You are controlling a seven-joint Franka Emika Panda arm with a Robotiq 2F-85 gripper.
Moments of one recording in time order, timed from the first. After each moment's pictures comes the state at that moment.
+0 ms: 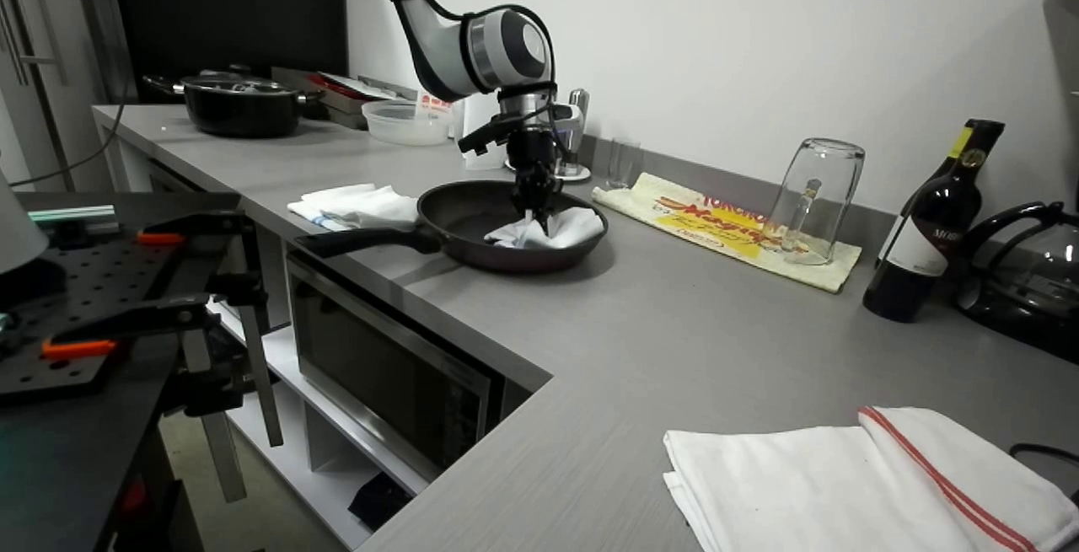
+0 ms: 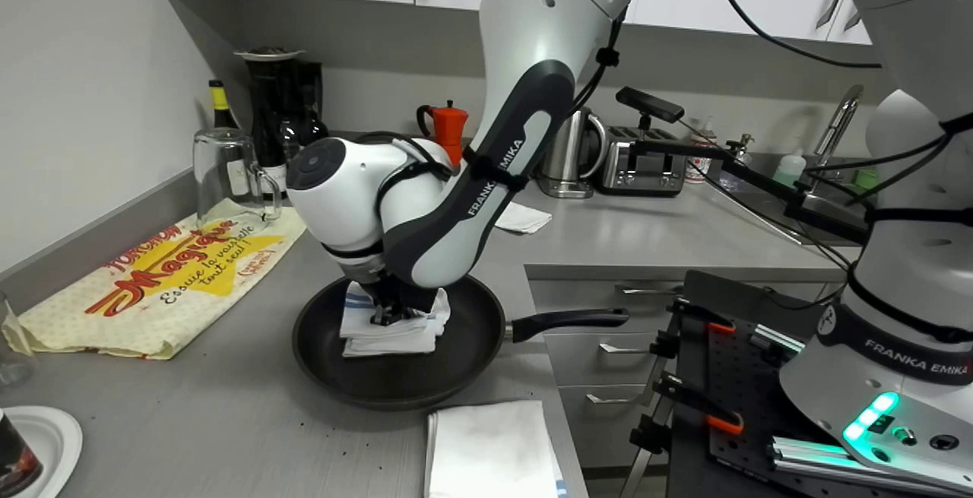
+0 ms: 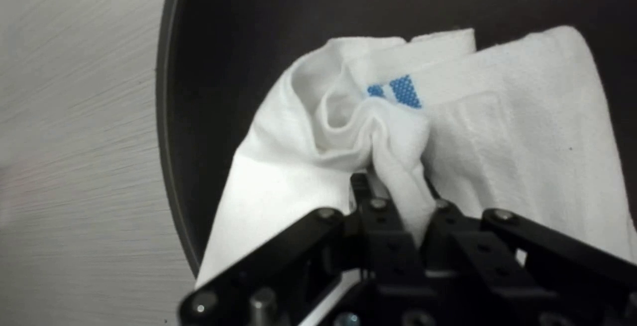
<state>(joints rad) 0.39 0.79 -0.12 -1.76 -0.59 2.37 0.57</state>
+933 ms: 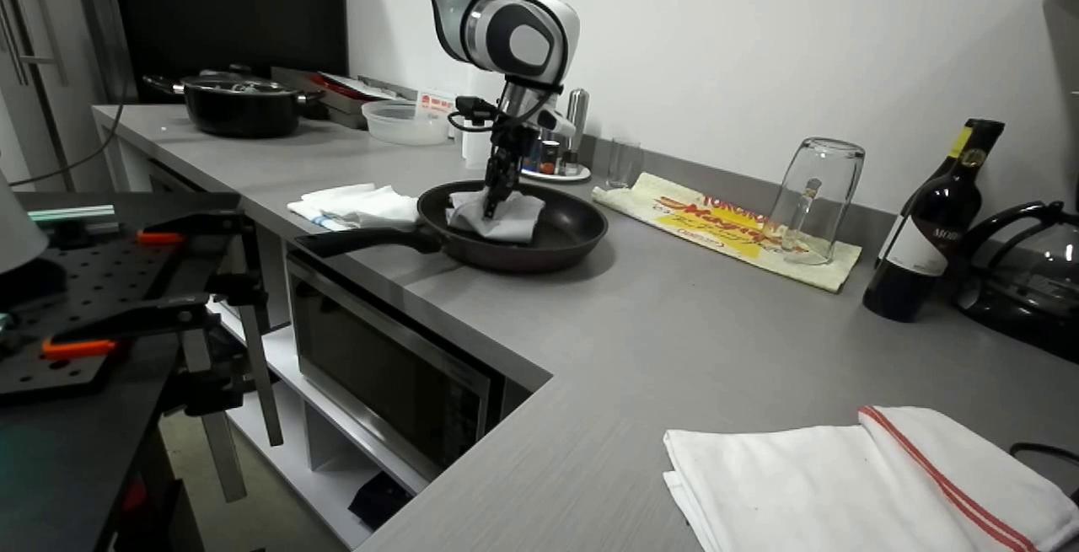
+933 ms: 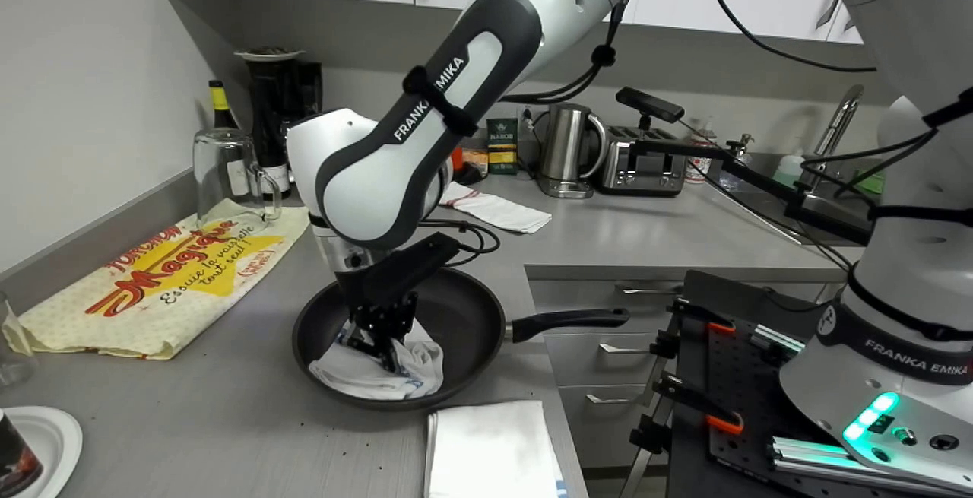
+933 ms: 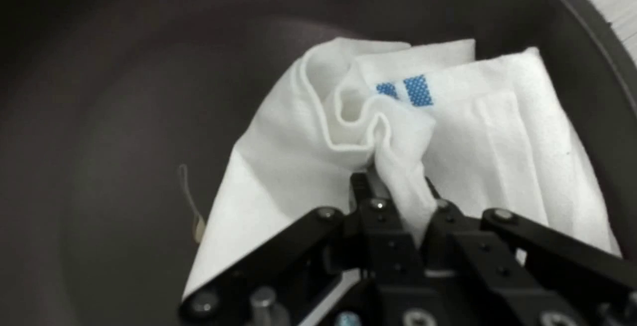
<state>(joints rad) 0.23 0.77 0.08 -1.73 -0.01 2.26 0.40</state>
